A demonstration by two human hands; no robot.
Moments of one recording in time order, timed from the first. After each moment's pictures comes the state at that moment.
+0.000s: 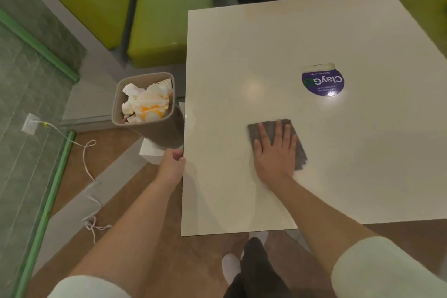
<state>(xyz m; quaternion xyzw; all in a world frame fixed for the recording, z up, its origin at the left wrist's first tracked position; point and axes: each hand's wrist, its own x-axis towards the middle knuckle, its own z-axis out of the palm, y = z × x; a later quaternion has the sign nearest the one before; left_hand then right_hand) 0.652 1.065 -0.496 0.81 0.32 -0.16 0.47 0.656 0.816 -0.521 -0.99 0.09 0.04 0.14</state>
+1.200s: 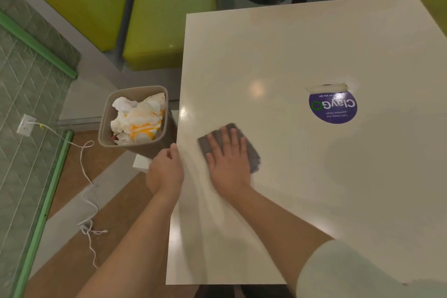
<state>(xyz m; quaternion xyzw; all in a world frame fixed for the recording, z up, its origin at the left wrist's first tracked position) 0.720 1.036 -0.485 0.90 0.36 -0.03 0.25 0.726 0.894 -0.515 -0.98 -0.09 0.07 0.16</state>
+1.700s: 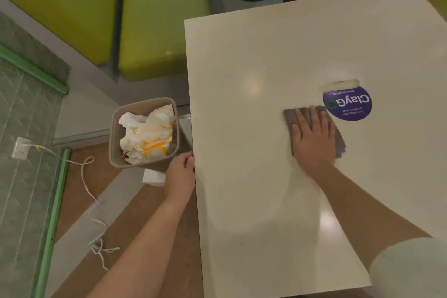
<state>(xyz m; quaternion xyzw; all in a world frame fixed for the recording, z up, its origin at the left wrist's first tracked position) 0.748 1.076 -0.504 0.88 0.24 -0.11 0.40 0.783 0.764 -0.520 -0.98 0.16 0.03 0.13</state>
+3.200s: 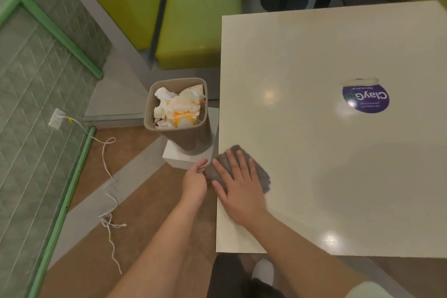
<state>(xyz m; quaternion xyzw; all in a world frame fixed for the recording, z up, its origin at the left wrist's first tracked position) 0.646 1.092 -0.506 0.67 0.38 -0.12 0.63 0.620 0.964 -0.522 -0.97 -0.16 0.08 0.17</state>
